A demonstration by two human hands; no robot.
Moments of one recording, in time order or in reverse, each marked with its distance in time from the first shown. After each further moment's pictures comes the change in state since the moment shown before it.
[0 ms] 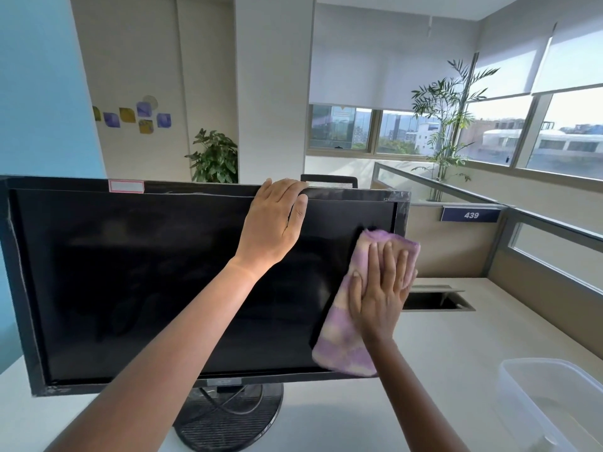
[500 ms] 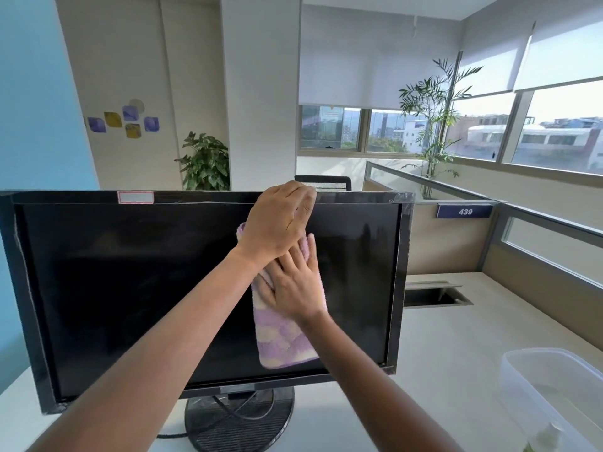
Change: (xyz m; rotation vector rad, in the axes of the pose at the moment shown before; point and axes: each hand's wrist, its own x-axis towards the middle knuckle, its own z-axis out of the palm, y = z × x) left_hand 0.012 -0.010 -0.021 0.007 -0.124 0.151; right_hand 0.012 -0.128 0.025 0.008 -0.047 -0.555
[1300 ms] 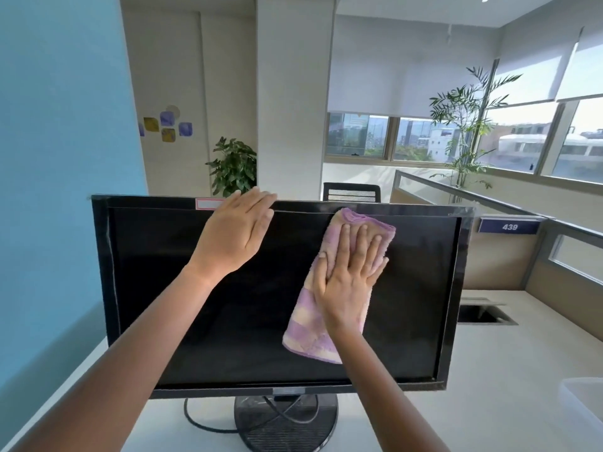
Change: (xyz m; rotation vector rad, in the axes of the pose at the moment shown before) left_hand -0.066 -0.100 -0.073 0.270 -0.010 -0.112; right_hand 0.022 -0.040 -0.004 0.117 0.025 0.624
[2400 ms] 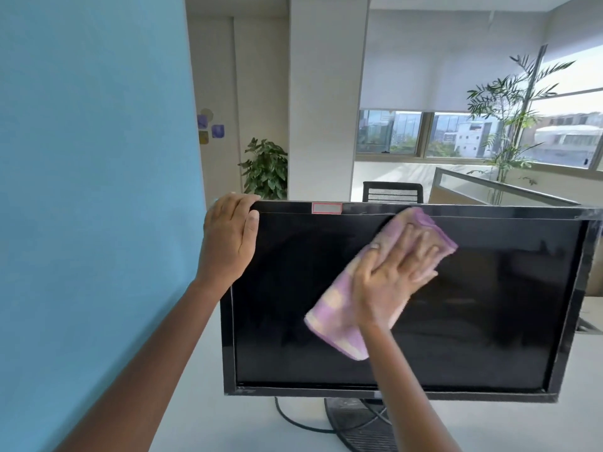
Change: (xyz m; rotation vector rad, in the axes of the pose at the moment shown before) left_hand -0.065 -0.140 -0.045 -0.124 0.223 -0.266; right_hand -0.024 -0.116 0.040 0.097 0.038 0.322
